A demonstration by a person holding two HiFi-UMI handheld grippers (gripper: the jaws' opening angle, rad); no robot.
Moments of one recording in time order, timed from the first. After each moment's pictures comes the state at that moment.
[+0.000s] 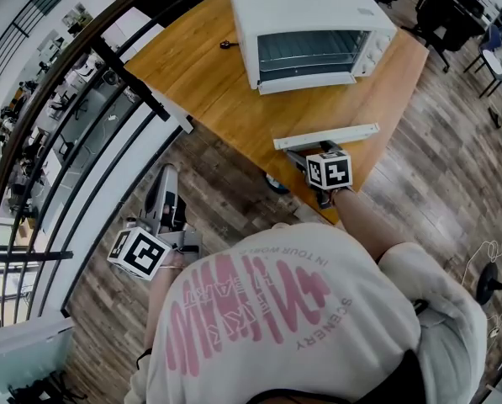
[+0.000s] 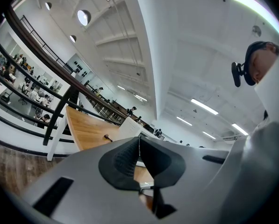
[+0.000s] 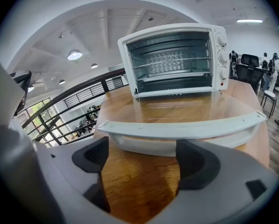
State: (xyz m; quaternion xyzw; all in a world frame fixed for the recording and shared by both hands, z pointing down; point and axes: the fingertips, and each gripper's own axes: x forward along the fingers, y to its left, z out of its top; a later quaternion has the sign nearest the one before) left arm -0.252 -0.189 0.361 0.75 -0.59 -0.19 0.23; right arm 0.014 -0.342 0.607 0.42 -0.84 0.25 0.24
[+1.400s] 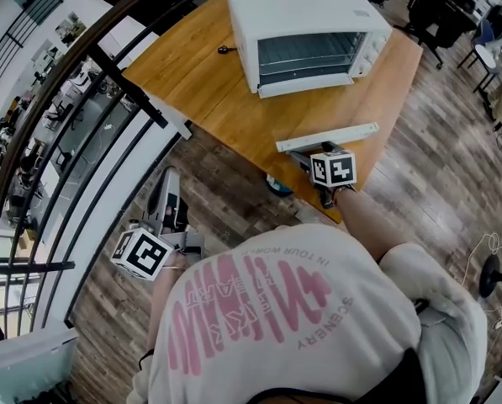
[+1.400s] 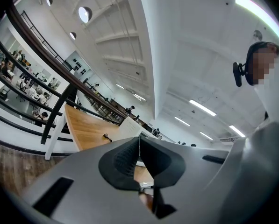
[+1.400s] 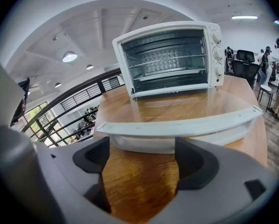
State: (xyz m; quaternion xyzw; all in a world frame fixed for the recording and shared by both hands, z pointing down) left arm -0.264 -0.194 0.366 0.76 -0.57 -0.19 0.24; right arm 0.020 -0.344 0.604 0.44 -0.82 0.27 0.24
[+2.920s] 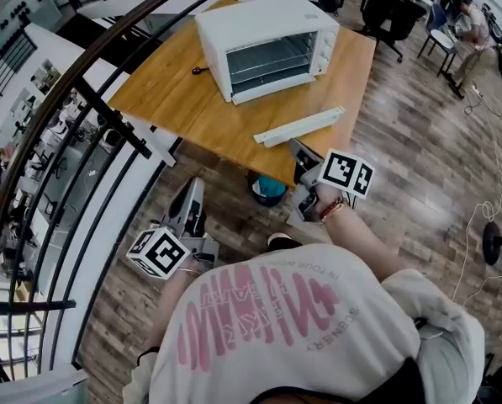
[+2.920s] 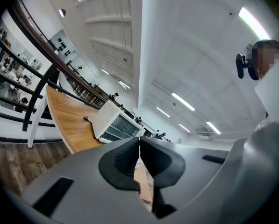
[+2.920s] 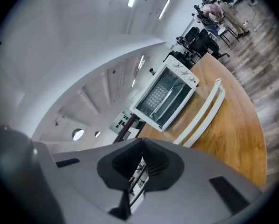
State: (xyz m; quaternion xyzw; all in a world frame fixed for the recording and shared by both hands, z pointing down) left arm -0.194 -0.151 0.378 0.83 -0.45 -0.16 0.27; right arm 0.021 -0.241 0.437 0.43 -0.77 0.44 -0.15
